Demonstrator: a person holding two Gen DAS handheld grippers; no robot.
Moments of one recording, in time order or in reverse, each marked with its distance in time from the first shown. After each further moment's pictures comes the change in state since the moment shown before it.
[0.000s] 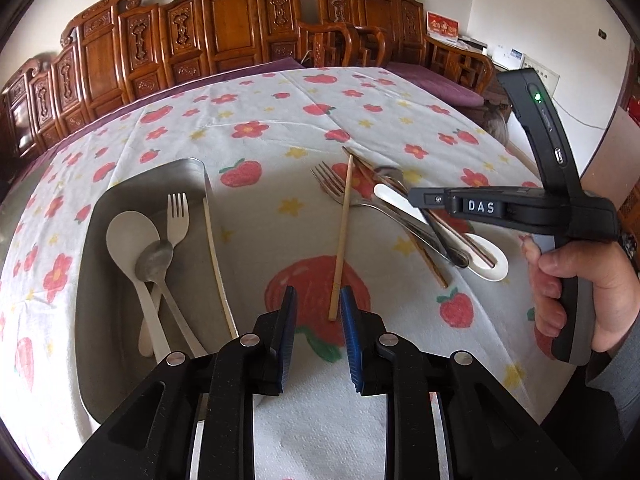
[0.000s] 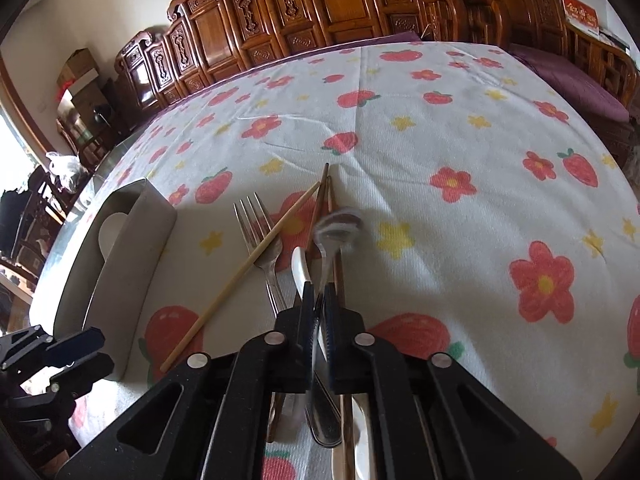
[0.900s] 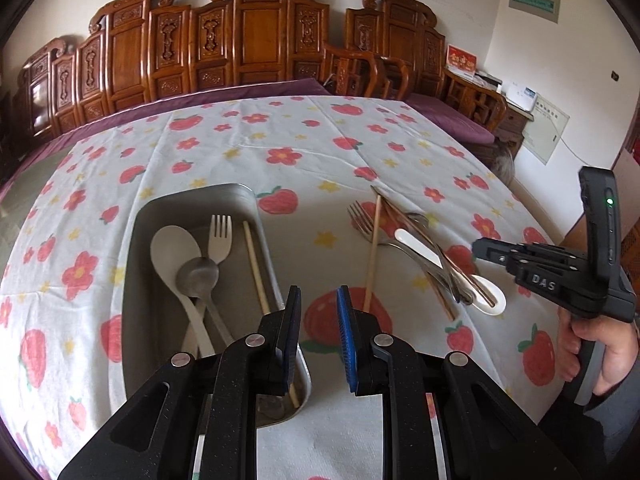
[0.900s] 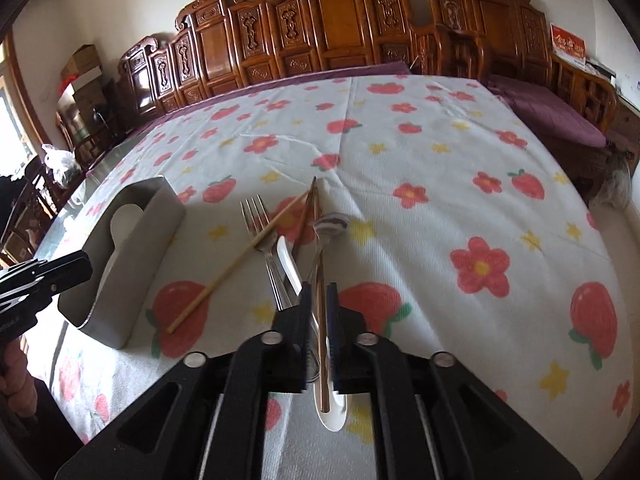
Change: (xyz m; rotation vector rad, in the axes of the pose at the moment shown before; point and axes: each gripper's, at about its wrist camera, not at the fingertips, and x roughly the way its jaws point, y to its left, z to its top) left arm -0.027 0.034 0.013 -0.098 -0.073 -0.006; right arm -0.045 0.002 -0.024 -0.067 -0.074 -0.085
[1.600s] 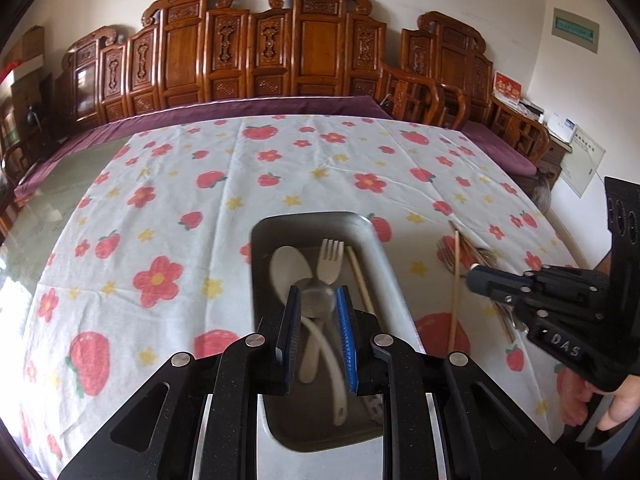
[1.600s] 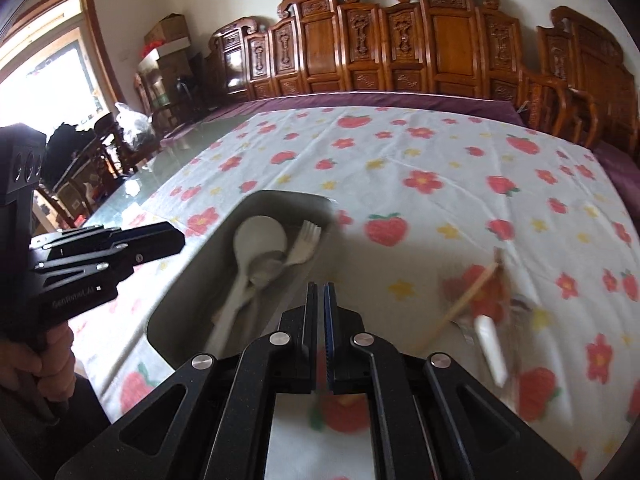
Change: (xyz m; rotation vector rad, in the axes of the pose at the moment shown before) left arm -0.030 0.077 0.013 -0.092 -0.045 0.116; right arm -0.007 0.131 0.035 -0.211 -0.039 0.178
